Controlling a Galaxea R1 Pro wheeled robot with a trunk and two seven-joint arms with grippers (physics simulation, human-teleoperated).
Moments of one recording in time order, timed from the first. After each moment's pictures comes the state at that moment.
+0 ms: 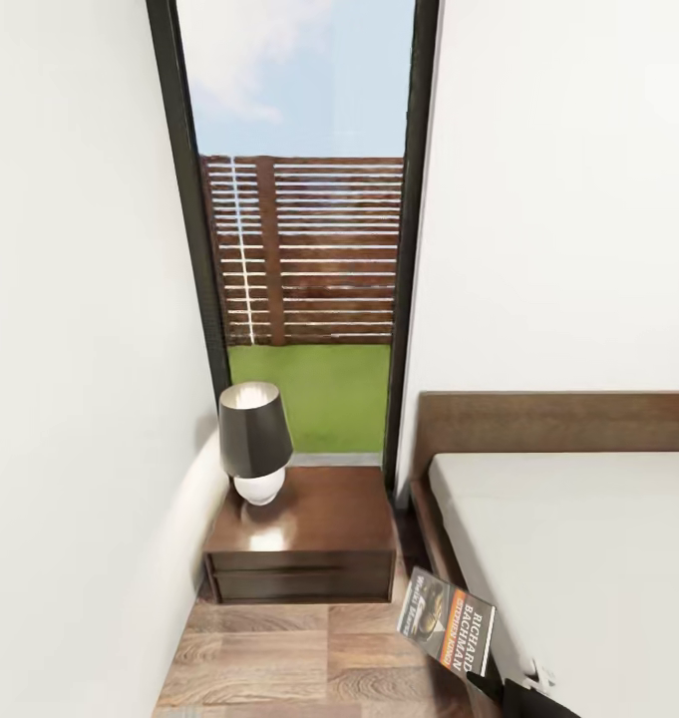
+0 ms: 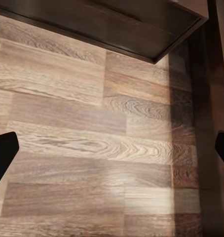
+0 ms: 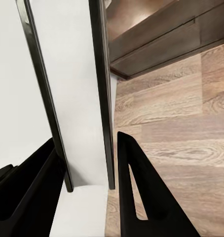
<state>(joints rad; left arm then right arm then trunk) -0.25 0.11 0.10 -0.27 0.28 -0.16 -0.46 -0.40 -0.26 -0.08 -0.19 -0.39 0.14 1.01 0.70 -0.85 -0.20</state>
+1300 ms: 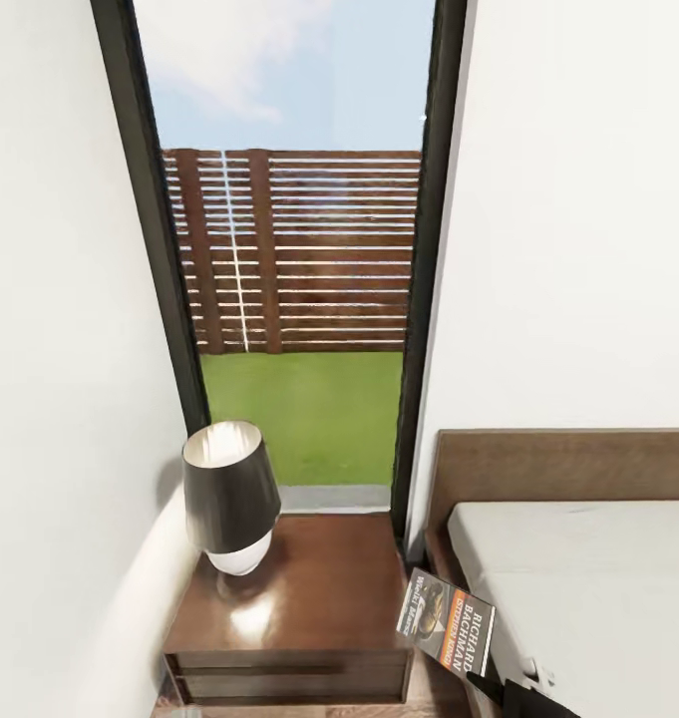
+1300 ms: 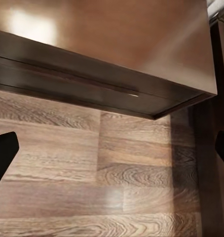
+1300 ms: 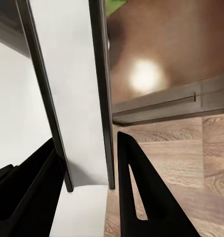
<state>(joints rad) -0.25 0.11 0.10 -0.27 0.28 -0.16 -0.46 -0.40 -0.26 -0.08 -0.19 -0.39 0.14 1.01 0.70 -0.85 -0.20</state>
